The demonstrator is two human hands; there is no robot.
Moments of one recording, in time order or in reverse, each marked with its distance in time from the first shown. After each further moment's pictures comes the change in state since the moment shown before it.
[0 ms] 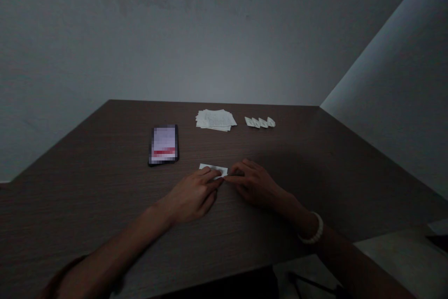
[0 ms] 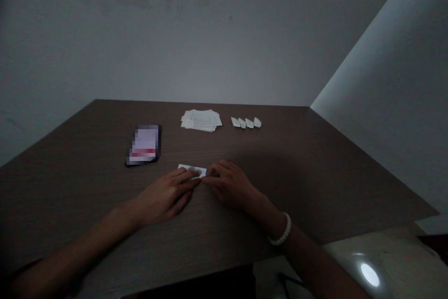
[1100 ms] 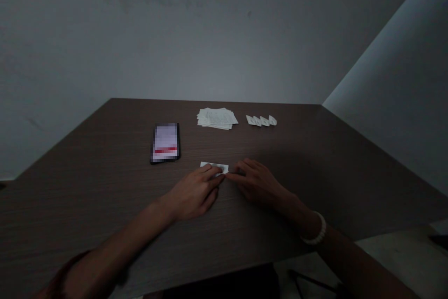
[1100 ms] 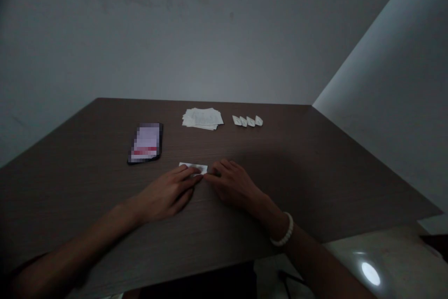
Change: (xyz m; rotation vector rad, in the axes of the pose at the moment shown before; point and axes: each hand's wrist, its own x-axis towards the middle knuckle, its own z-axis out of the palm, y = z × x) left_hand 0.001 0.000 0.000 -0.005 -0.013 -0.010; right_hand -0.001 -0.004 -0.005 -0.130 -0.065 0.009
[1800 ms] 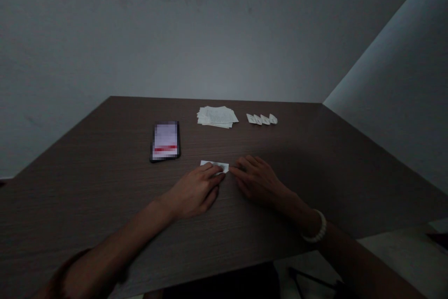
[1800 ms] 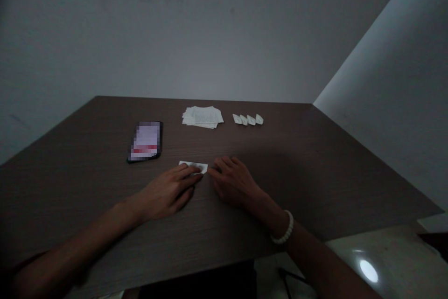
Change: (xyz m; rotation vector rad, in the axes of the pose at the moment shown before) left_hand 0.001 0.001 -0.001 0.029 -0.040 -0.008; right_hand 0.002 -0.004 -0.003 -0.102 -0.020 0.071
